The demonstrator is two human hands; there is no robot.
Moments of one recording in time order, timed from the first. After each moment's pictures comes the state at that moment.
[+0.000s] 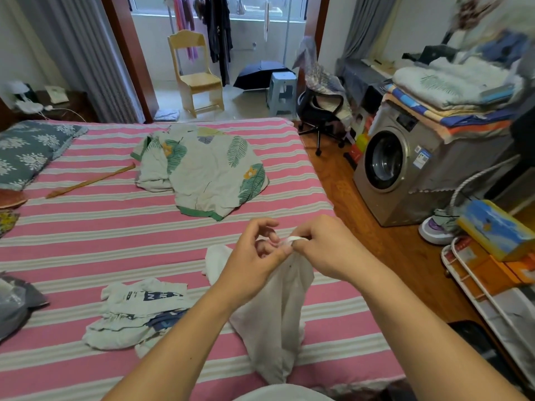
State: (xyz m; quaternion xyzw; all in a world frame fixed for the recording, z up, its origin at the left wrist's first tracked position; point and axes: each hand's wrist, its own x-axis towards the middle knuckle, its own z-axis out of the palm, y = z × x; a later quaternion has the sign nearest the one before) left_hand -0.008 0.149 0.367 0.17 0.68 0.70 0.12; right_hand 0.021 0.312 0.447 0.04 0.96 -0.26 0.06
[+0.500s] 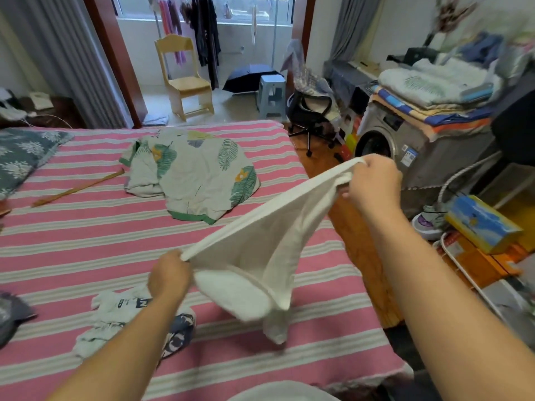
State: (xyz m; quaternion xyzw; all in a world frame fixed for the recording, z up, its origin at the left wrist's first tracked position) left_hand -0.079 0.057 0.274 -0.16 0.95 0.28 0.03; right_hand -0.040 0.404 0.462 0.31 0.82 -0.40 -0.26
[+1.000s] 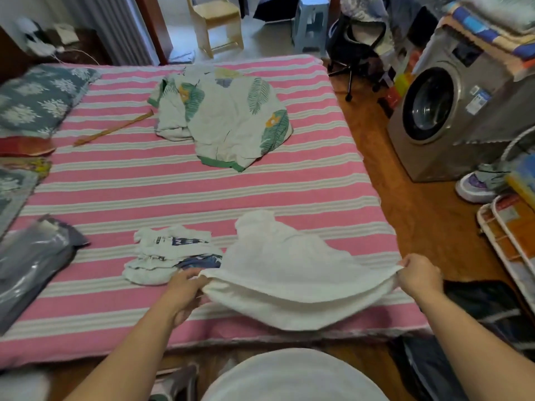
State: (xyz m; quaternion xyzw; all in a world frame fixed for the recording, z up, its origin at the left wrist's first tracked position) left_hand 0.022 -0.017 0.196 -0.31 0.69 0.60 0.27; right_hand 0.089 0.455 0.216 0.43 0.87 -0.22 0.11
